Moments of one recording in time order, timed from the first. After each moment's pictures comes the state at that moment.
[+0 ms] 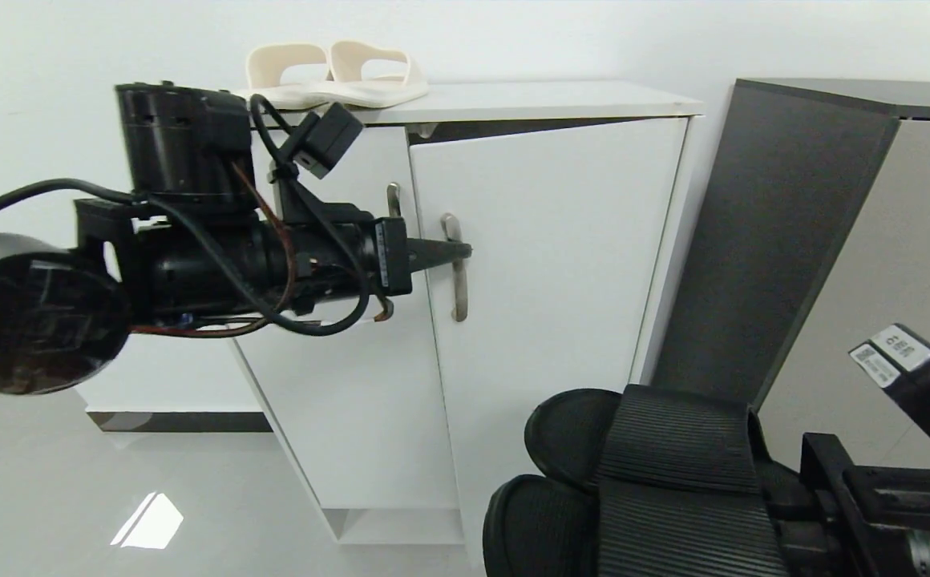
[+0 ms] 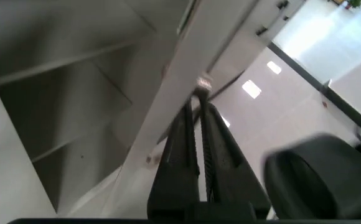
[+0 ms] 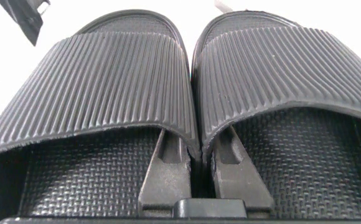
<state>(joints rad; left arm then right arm) -0.46 1.59 -1.13 -0.30 -0.47 -0.23 0.83 1.24 -0.52 -0.52 0.41 0.09</state>
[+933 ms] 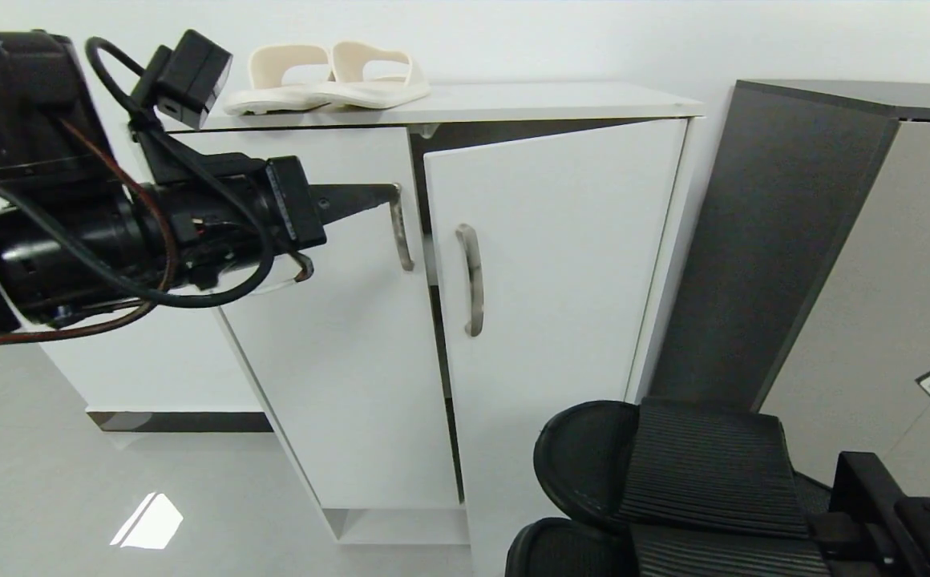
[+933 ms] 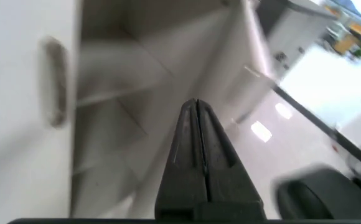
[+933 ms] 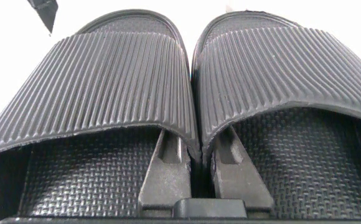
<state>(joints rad) -0.36 1.48 -1.07 -0.43 -0.44 -0.29 0.83 1.17 -0.48 -0.51 0.47 0.02</state>
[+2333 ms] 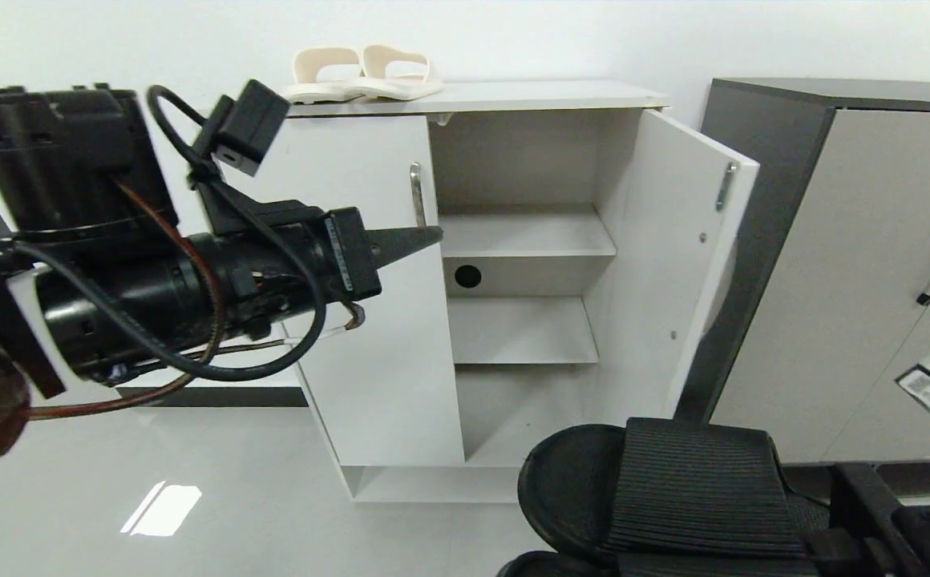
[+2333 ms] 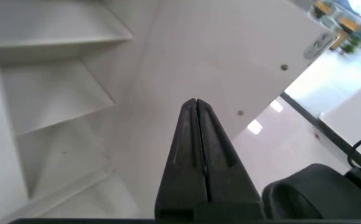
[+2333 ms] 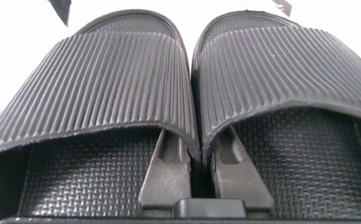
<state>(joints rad) -0.50 1.46 -0.95 -0.50 -0.32 -0.33 0.88 1.18 -0.57 -0.37 0.46 0.10</state>
